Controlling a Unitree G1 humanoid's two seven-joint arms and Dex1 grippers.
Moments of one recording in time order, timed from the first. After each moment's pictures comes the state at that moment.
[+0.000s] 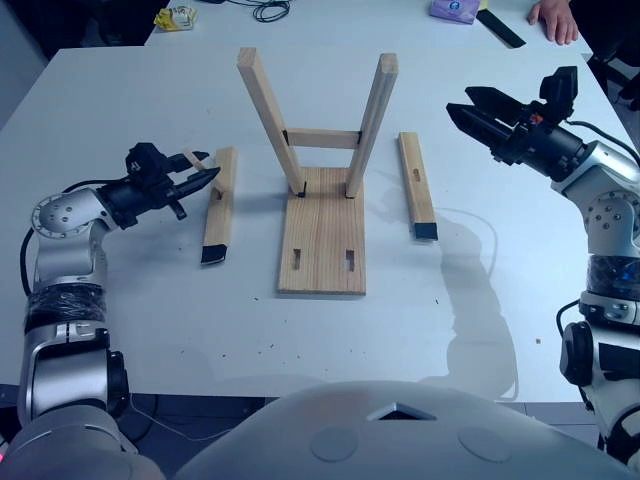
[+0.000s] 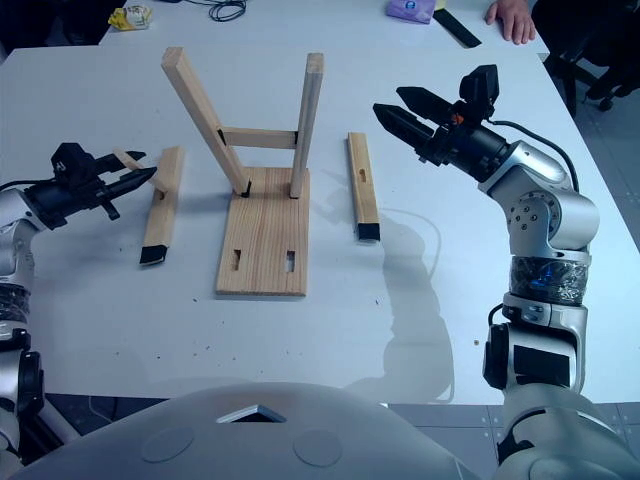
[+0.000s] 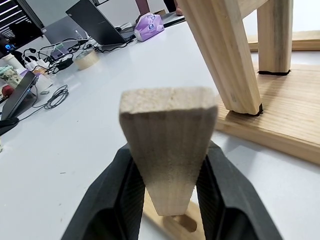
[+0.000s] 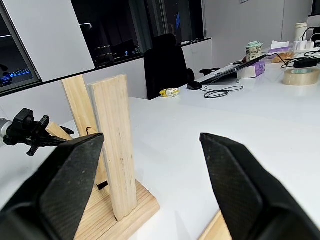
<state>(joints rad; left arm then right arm) -0.29 0.75 0.17 0.50 -0.30 -0.24 -1.12 -0.42 -0.55 -0.20 0.07 0.68 0.59 0.88</state>
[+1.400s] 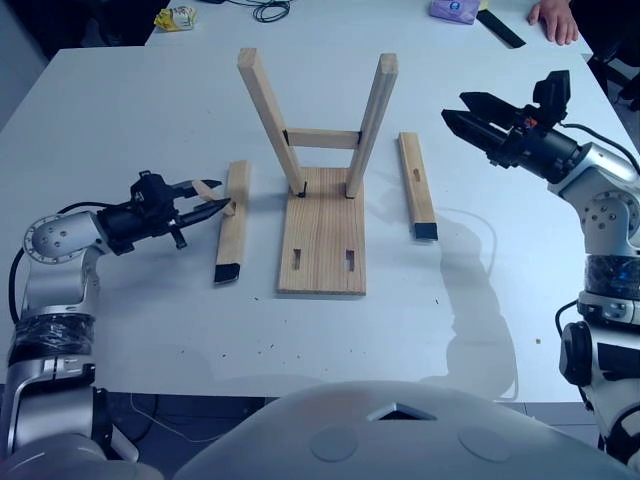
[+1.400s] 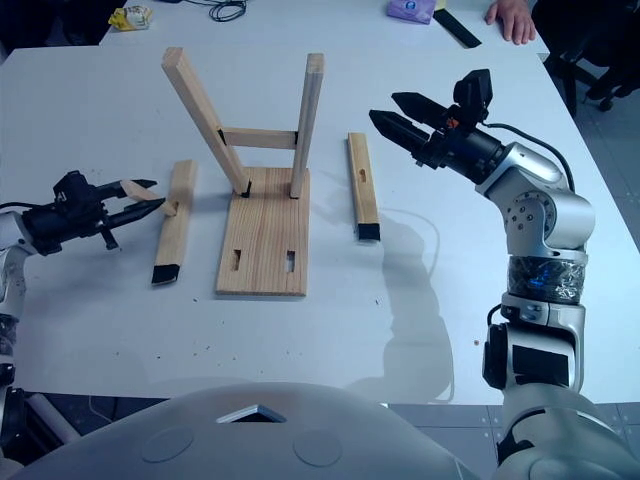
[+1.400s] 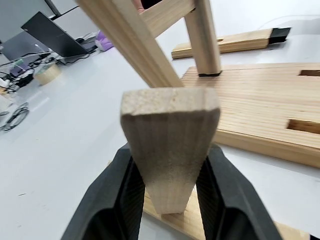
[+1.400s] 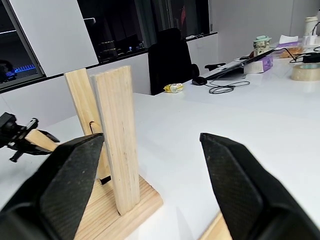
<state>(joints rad) -0.06 0.82 0.13 0.23 -0.40 -0.22 -1.22 -0.40 -0.55 -0.19 0.06 0.67 0.59 0.89</state>
